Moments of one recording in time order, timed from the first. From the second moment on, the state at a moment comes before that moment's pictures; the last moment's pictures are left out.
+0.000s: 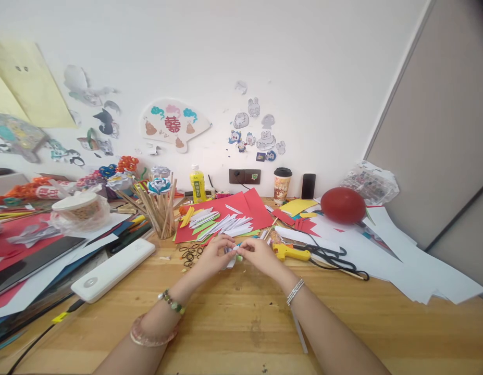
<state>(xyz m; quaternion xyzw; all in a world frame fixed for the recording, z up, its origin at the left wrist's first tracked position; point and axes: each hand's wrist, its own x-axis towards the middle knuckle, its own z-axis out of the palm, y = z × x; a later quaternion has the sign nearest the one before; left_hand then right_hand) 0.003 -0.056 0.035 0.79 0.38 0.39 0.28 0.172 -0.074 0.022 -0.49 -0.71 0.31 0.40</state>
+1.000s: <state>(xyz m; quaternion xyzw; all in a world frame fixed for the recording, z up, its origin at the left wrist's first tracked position) 0.003 -0.051 0.027 0.79 0.45 0.37 0.22 0.165 -0.081 0.018 -0.45 -0.83 -0.11 0.33</state>
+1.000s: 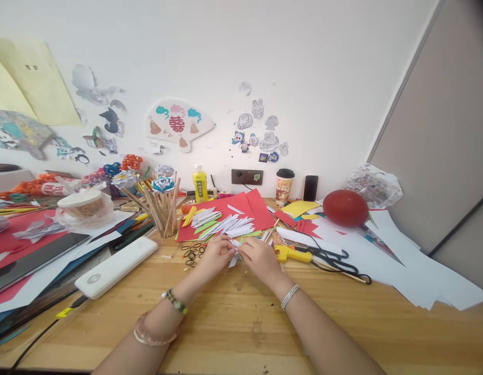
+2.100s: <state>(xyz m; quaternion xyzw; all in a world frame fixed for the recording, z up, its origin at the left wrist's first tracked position) 0.006 -0.058 0.021 0.86 0.37 0.35 -0.04 0.165 -0.078 0.021 -0.52 -0.77 0.04 0.37</state>
